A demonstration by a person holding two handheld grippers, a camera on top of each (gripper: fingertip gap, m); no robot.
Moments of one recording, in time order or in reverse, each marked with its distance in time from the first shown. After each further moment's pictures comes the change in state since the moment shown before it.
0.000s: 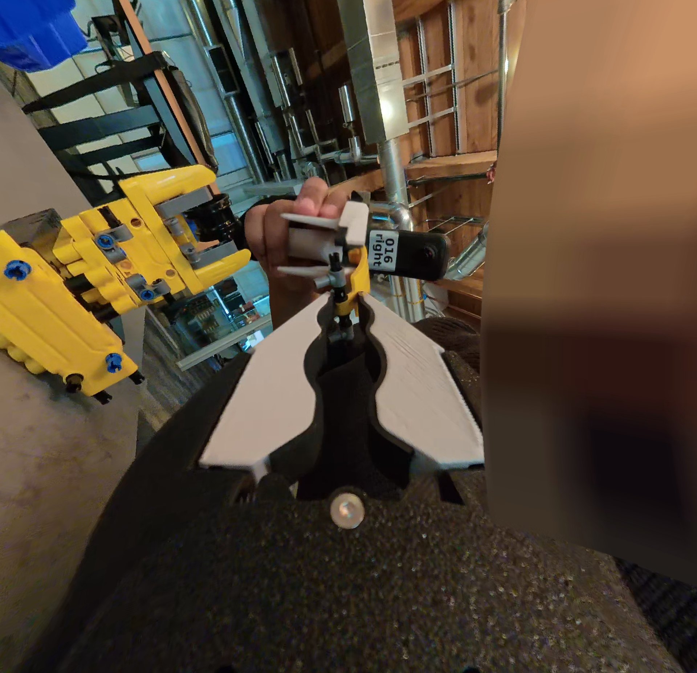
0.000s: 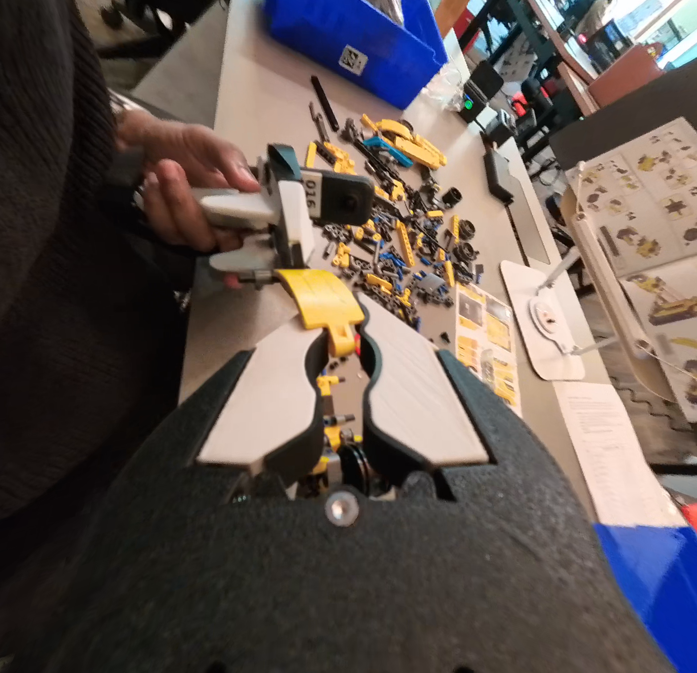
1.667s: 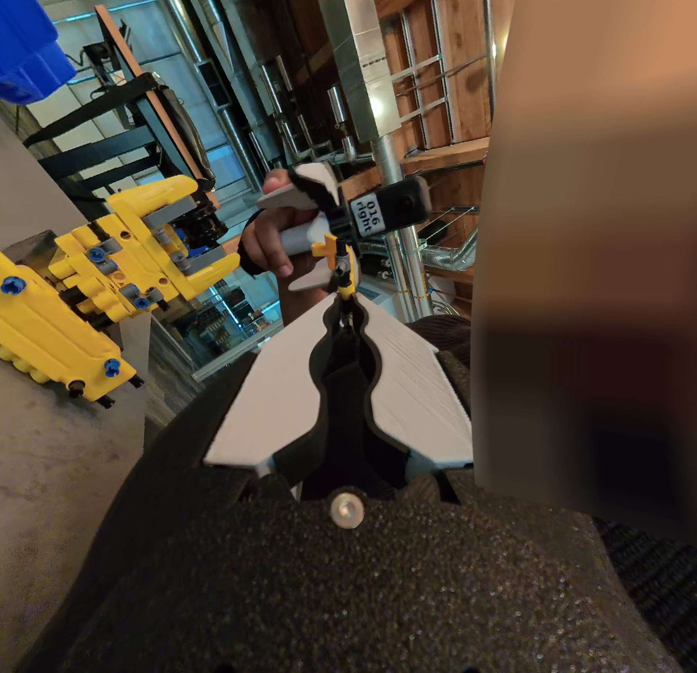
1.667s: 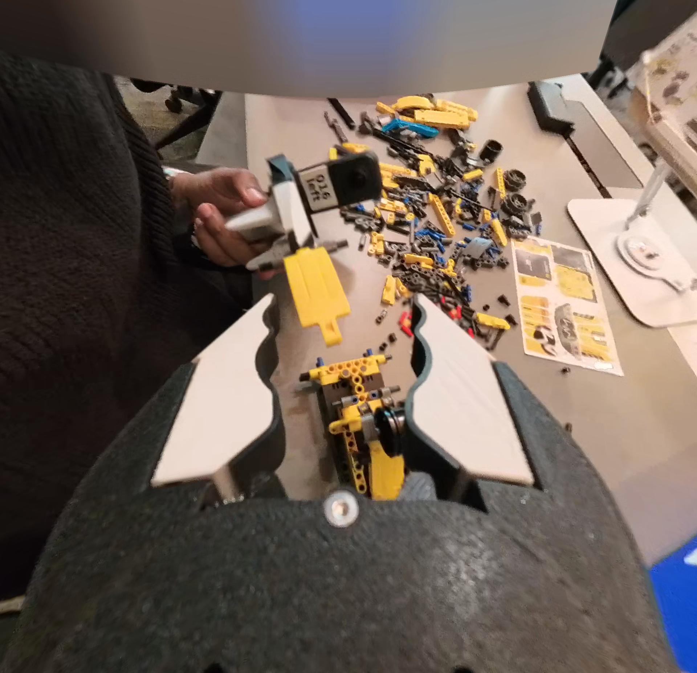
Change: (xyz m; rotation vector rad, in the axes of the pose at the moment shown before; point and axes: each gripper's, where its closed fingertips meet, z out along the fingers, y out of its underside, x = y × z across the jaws) left arm 0.009 0.003 -0.006 0.002 0.017 0.083; right arm 0.001 0.004 -0.026 -0.020 -0.106 0.317
